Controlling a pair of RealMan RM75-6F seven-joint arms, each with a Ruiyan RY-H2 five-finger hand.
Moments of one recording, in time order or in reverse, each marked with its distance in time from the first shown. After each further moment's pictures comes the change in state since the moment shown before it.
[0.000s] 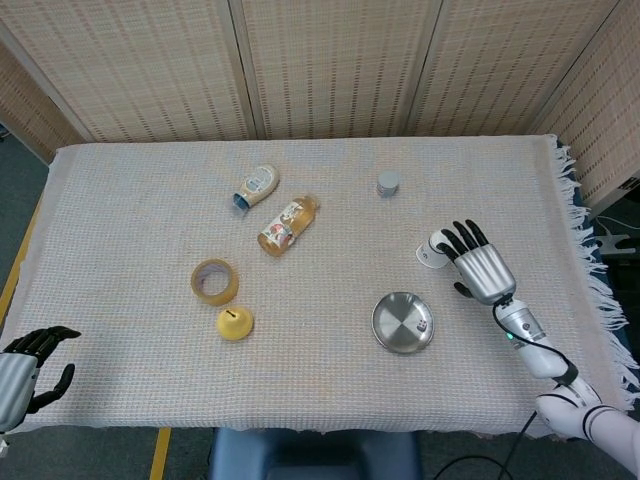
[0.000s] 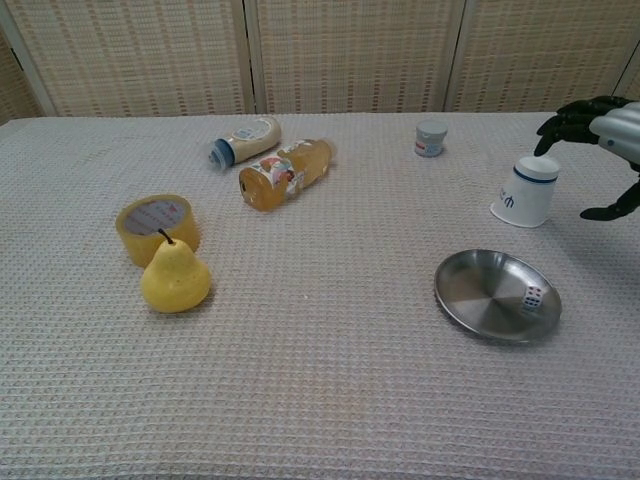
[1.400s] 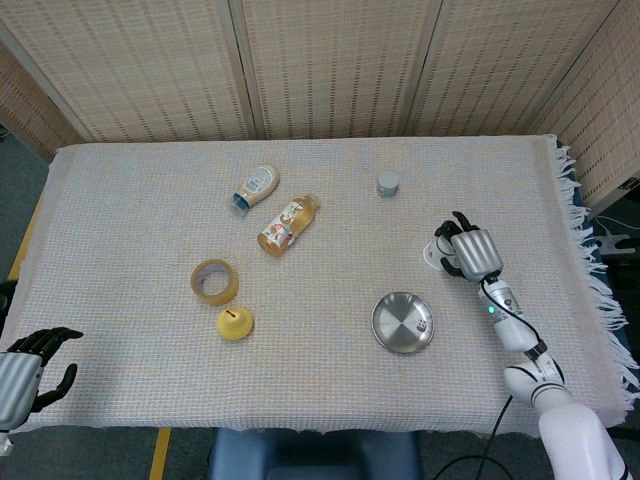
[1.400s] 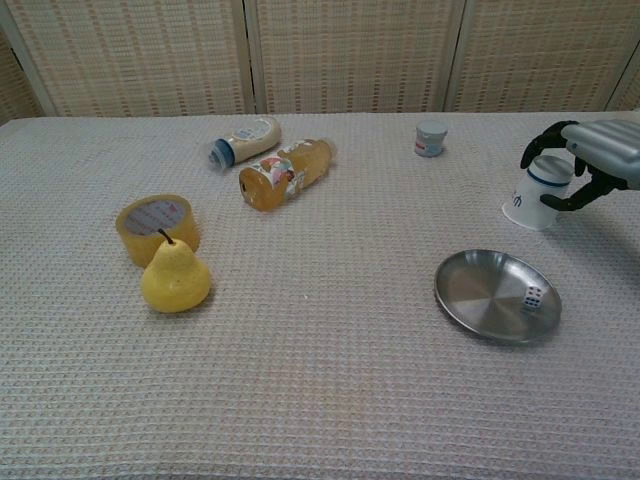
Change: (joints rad) left arm -0.001 -0.013 -0.004 -0.003 -0.019 -0.012 0.036; right arm 0.110 -0.339 0.000 0.603 0.047 -0.139 0.392
